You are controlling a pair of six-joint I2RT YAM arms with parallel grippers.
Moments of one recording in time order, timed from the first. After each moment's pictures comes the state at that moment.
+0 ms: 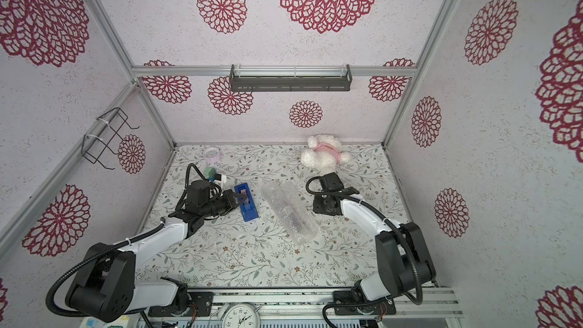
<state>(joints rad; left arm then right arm) -0.30 1.37 0.63 0.20 0.52 -0.85 0.37 1.52 0.94 -0.53 -0.09 0.45</state>
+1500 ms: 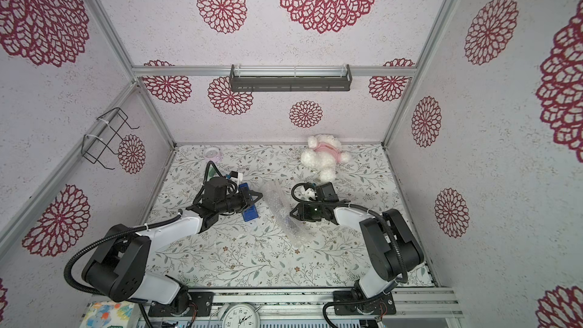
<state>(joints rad) -0.47 1.49 0.72 0.33 0.46 -0.99 0.44 1.59 0.76 -0.07 -0.61 0.45</state>
